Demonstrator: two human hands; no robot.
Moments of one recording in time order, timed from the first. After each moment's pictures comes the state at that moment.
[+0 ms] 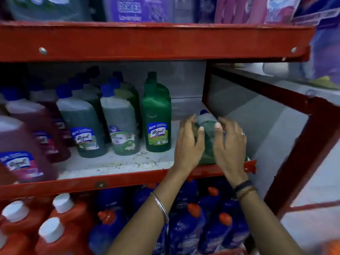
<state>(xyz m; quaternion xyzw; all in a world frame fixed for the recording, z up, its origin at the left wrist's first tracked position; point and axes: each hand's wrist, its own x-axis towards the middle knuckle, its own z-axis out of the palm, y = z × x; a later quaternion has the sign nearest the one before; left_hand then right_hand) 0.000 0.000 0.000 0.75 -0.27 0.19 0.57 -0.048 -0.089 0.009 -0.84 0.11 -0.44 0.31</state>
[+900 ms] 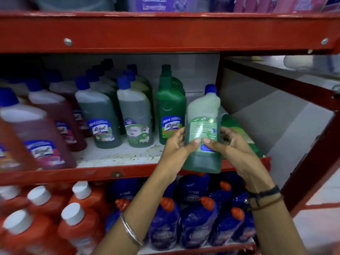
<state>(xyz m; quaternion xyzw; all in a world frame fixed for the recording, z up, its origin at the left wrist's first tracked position) -0.024 0.080 0.004 0.62 -0.18 -0.10 0.76 -0.068 -0.063 0.022 -0.71 0.00 -0.14 0.69</state>
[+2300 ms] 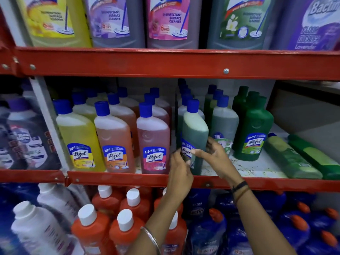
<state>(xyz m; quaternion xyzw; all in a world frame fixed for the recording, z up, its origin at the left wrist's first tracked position) 0.027 0.312 -0.043 0.83 -0.15 0.16 0.52 0.033 0.183 -0.001 -0.78 -0.10 -0.13 0.61</state>
